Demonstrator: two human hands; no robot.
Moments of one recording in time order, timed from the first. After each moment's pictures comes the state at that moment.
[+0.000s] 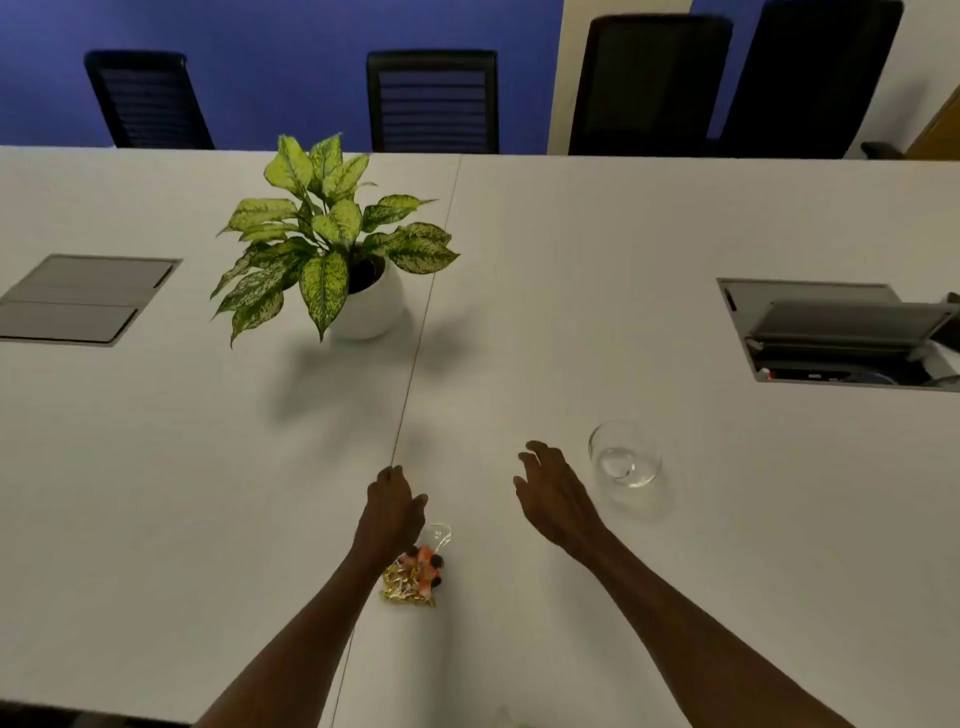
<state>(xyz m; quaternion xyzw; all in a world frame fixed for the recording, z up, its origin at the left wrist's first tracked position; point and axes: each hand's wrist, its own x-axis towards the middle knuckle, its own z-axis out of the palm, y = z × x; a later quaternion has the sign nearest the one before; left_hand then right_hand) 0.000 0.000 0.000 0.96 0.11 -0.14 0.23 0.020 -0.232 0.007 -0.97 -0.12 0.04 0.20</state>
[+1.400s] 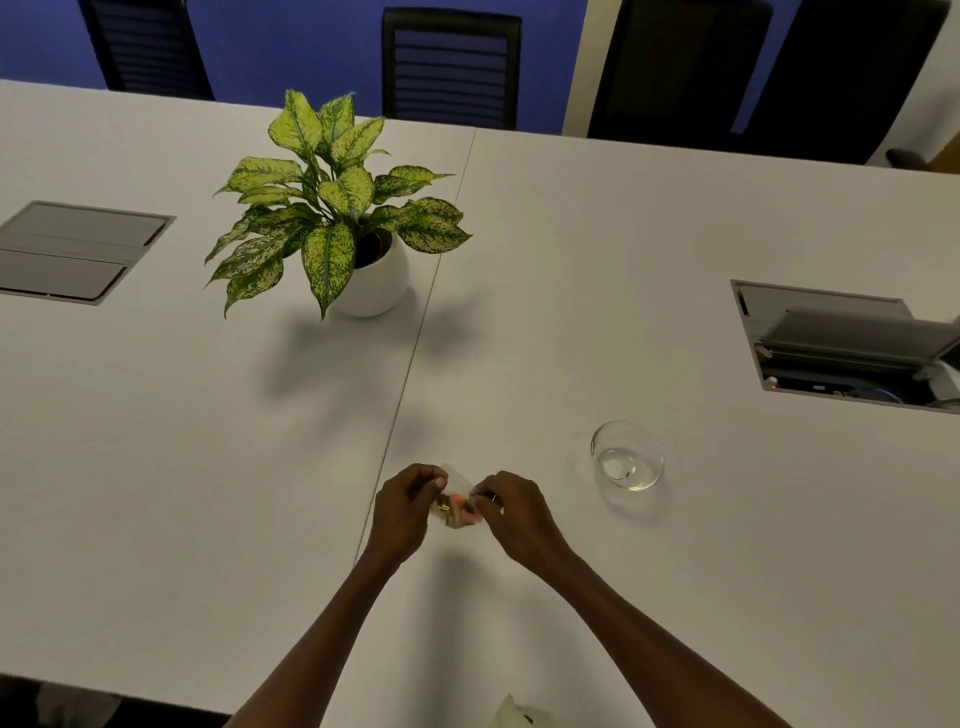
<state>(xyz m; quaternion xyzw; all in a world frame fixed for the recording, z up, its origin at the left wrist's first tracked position) -0.016 -0.023 0.022 0.81 0.17 -0.05 0.57 0.000 -0.189 0.020 -0.90 -0.08 0.12 0.40</state>
